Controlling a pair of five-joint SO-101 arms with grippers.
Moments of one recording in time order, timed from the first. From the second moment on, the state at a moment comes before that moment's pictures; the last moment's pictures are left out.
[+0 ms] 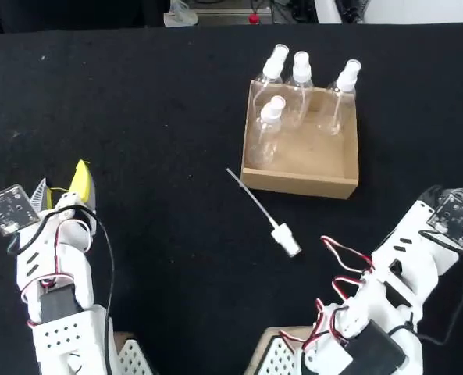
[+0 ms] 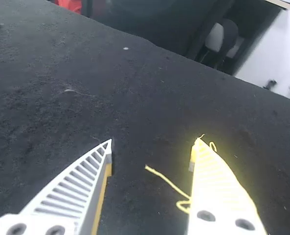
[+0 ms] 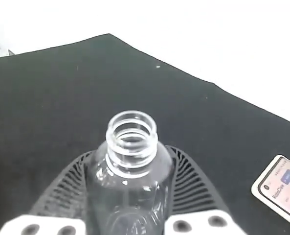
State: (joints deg) left arm -22.3 -95.2 96.7 21.2 9.7; right arm 47.6 -24.4 85.4 -39.2 8.3
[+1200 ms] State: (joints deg) left arm 18.0 -95.1 86.8 44.4 -4.8; right arm 44.0 -98.3 79.6 60.4 3.7
